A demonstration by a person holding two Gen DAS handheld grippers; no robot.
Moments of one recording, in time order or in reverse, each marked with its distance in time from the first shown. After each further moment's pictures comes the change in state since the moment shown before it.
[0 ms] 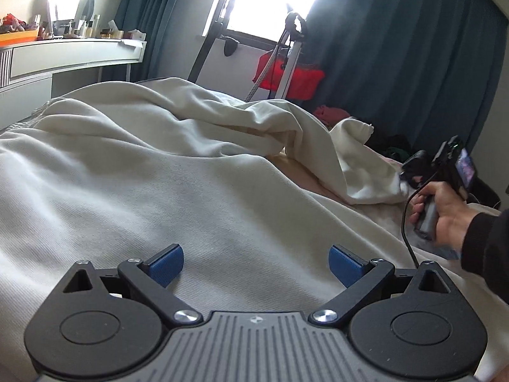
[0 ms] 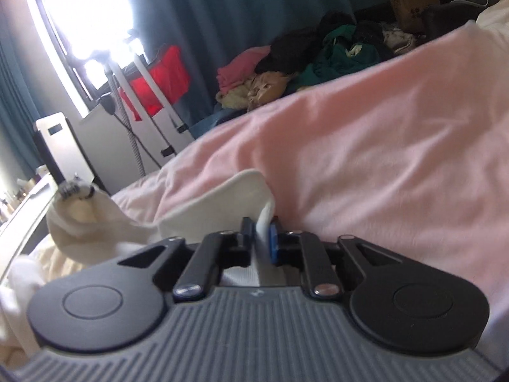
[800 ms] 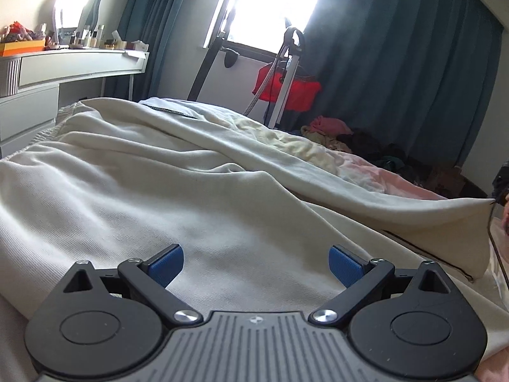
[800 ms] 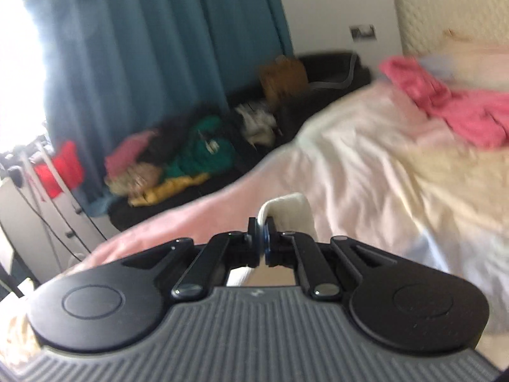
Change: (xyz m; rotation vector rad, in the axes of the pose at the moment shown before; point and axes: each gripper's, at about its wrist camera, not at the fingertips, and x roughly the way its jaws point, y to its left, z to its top) left arm -0.044 0.009 0.001 -0.004 -0.035 0.001; right arm -0.190 -0.095 0.082 0.105 -0.161 -0.439
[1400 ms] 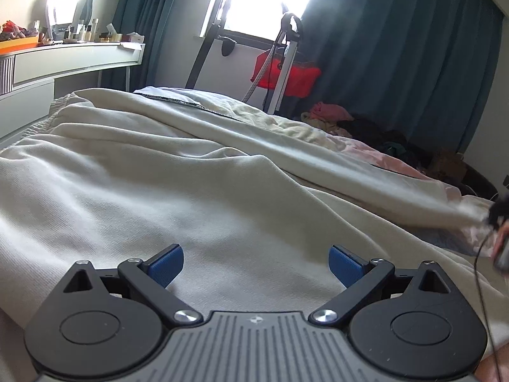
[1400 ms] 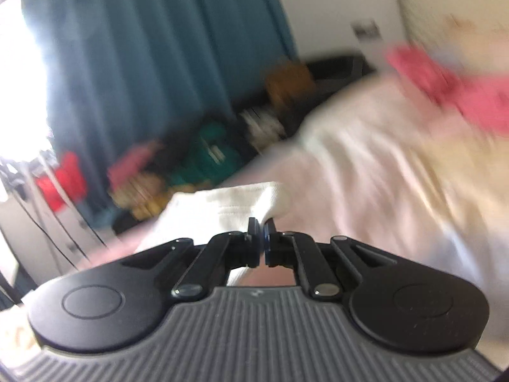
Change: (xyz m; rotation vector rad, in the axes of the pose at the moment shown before) left arm 0.014 -0.006 -0.009 0.028 0.044 0.006; right arm 0.050 -0.066 -0.057 0.046 -0.007 0.028
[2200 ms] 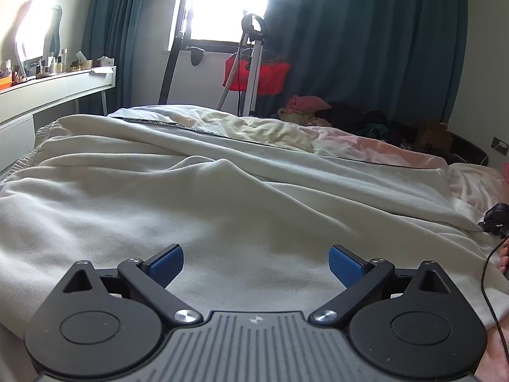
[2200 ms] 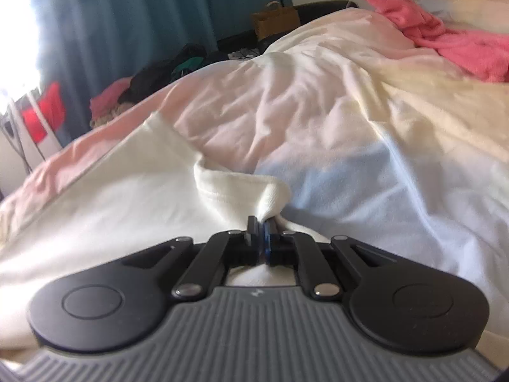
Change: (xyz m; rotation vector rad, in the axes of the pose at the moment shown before) left arm -0.012 -0.033 -0.003 0.160 -0.016 -0.021; right arm -0.013 -0.069 -0.047 -0.163 0.136 0.000
